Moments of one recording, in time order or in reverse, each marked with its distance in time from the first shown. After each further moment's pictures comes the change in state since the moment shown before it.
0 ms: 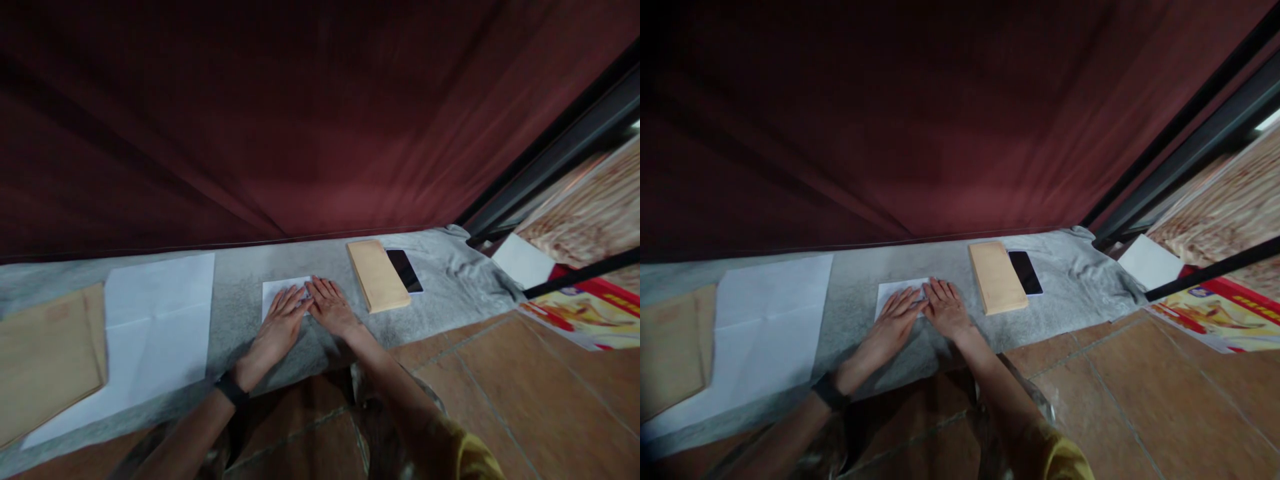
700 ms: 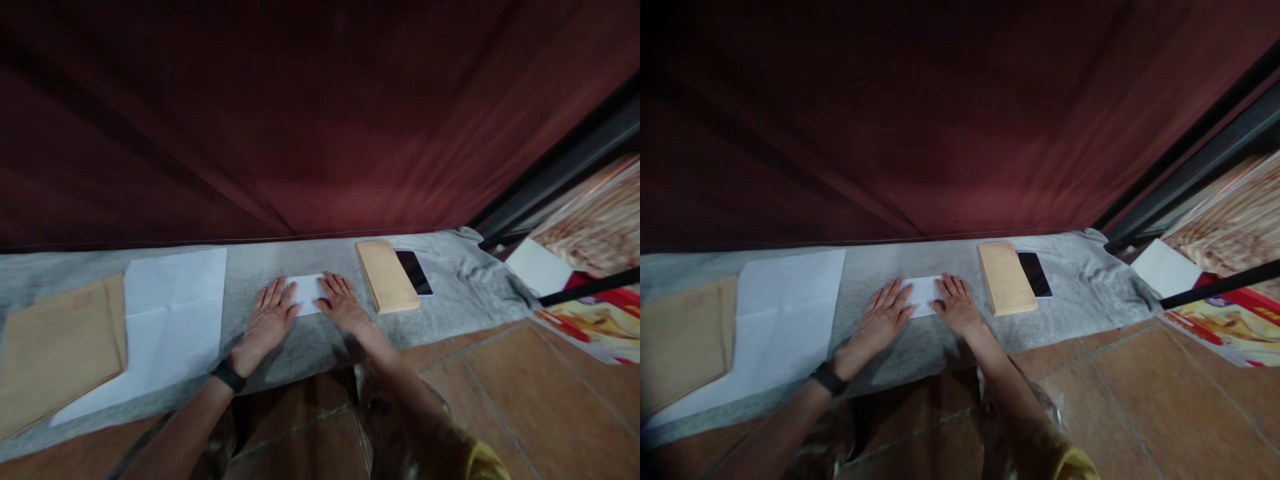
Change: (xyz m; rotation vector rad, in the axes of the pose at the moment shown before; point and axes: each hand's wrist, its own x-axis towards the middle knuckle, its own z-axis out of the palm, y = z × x) left_hand -0.012 -0.022 -0.008 0.188 -0.061 -0.297; right_hand 0.004 0.006 -0.009 0.011 -0.043 0.045
